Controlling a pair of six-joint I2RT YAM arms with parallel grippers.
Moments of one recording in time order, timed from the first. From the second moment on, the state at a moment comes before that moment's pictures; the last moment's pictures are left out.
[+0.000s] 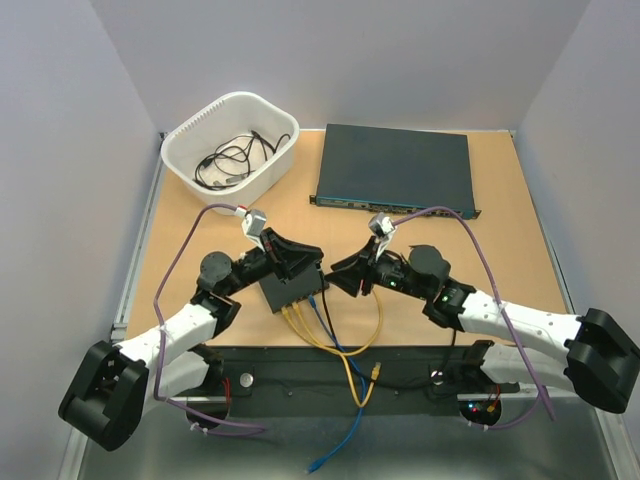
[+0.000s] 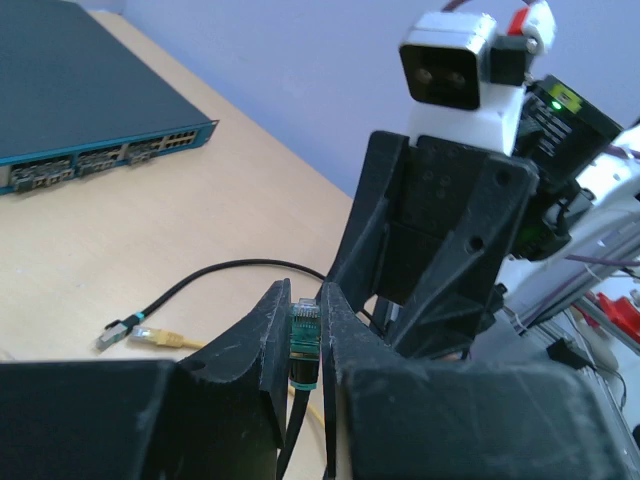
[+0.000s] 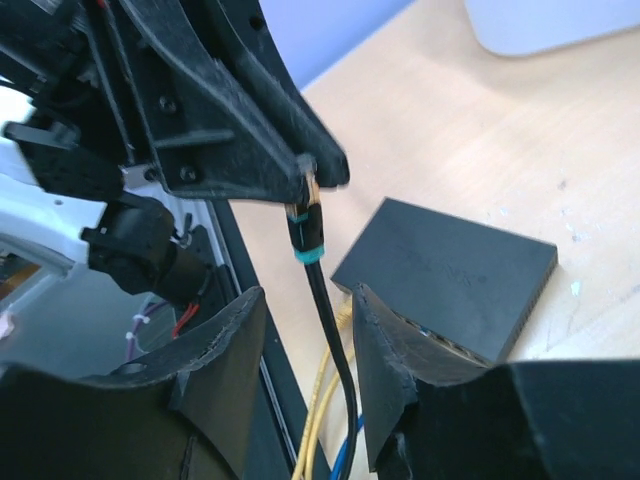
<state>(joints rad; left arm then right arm) -0.52 0.99 0.28 0.94 0.59 -0.73 0.90 1.10 0.51 0.57 -0.28 0.47</state>
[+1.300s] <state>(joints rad) -0.54 1.00 0.25 1.14 0.68 -0.80 0.88 1.16 0.53 0.68 -0.45 0.50</state>
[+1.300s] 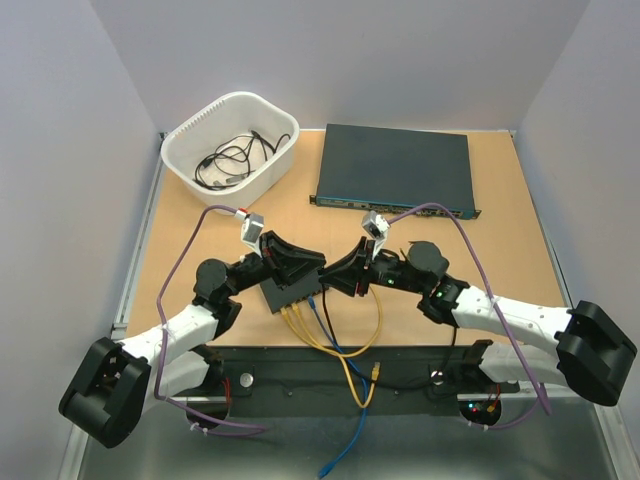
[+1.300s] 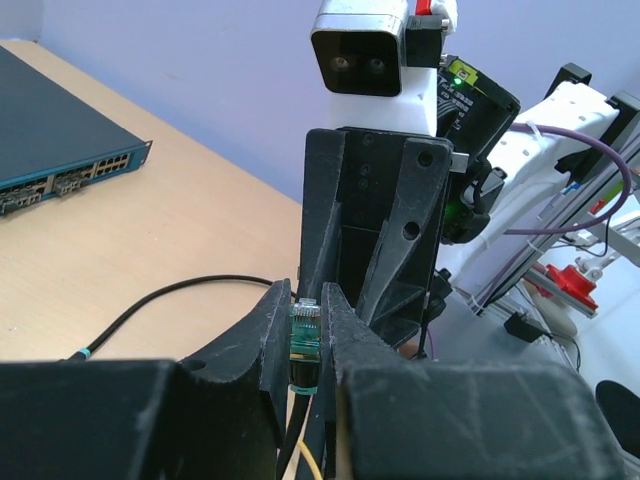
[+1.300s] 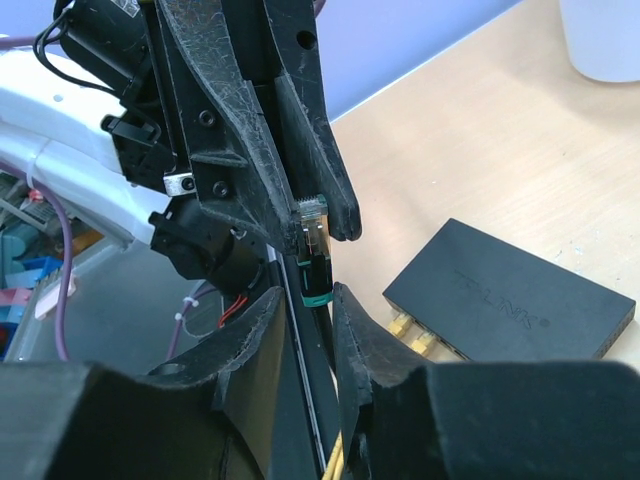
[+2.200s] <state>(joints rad) -0.54 1.01 0.23 1.17 0.69 -0.84 0.88 1.19 0.56 0.72 -0.48 0.50</state>
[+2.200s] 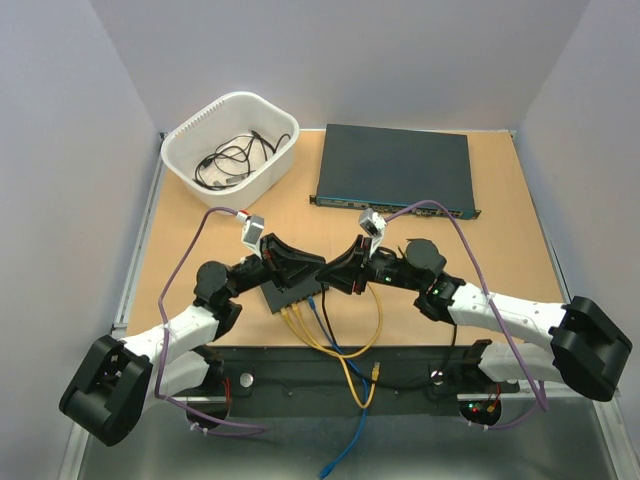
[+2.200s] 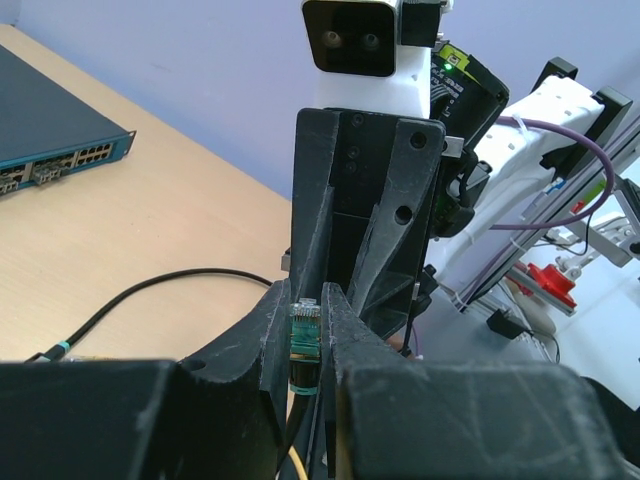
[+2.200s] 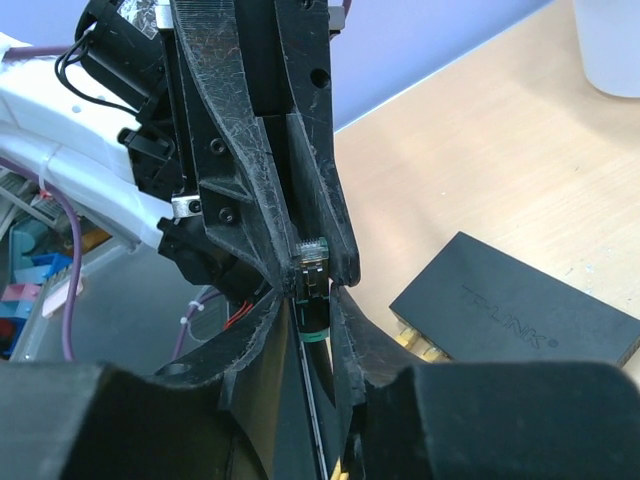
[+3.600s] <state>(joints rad) -0.54 1.01 0.22 1.18 0.69 -0.86 0.88 1.20 0.54 0.75 -0.51 0.50</state>
